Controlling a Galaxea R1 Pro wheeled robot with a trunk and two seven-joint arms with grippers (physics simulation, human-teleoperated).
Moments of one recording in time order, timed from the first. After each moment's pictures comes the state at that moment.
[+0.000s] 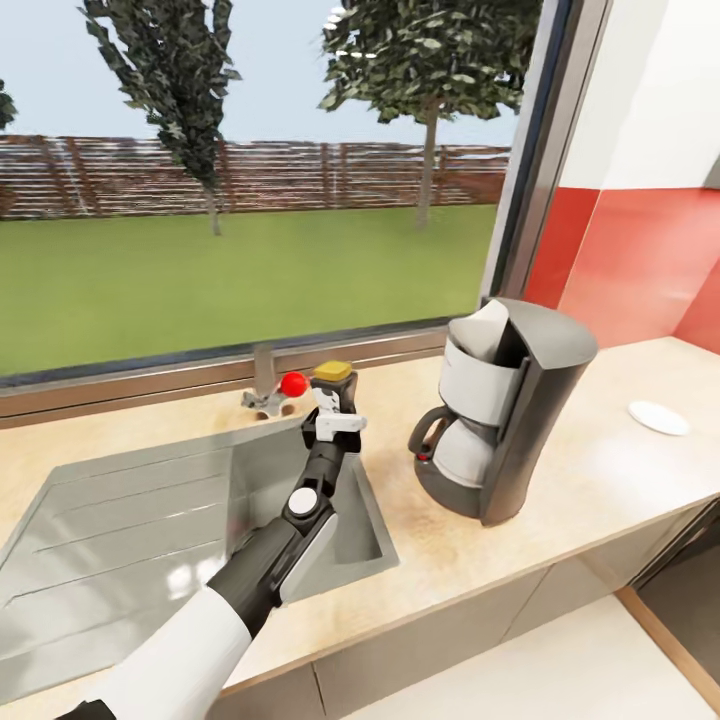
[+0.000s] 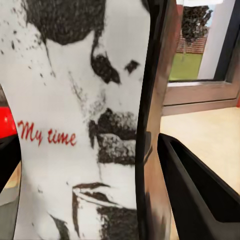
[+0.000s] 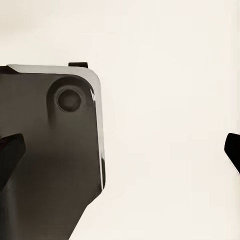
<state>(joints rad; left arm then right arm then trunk) -0.73 -0.14 -0.55 -0.97 0.23 -0.13 0.36 -0.02 -0.02 -0.14 -0.23 0.13 -0.15 -0.13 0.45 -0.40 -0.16</state>
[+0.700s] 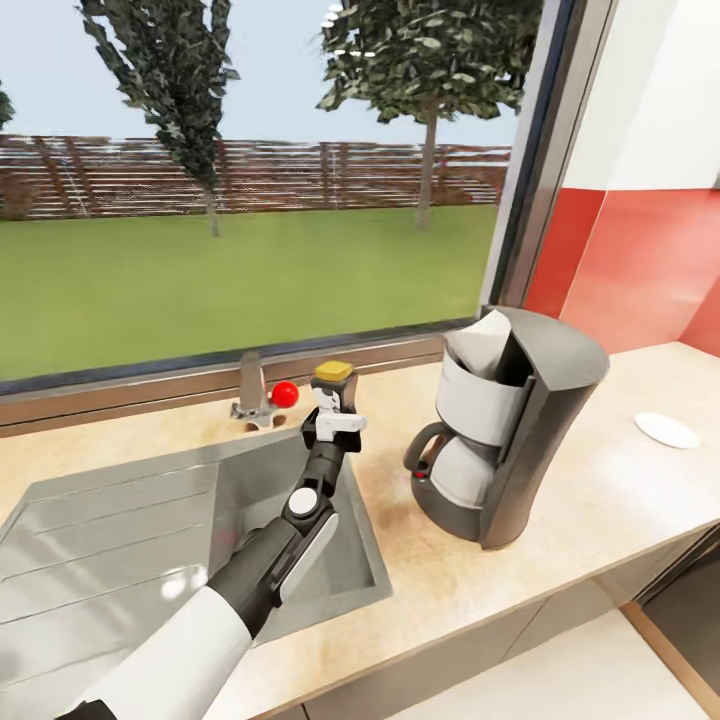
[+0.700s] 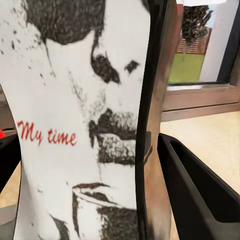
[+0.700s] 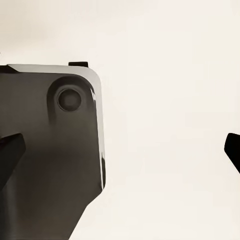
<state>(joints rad) -0.73 -0.14 -0.55 -0.97 0.23 -0.14 0.36 -0.02 -0.02 -0.14 -0.22 0.13 -0.15 -0.13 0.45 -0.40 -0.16</state>
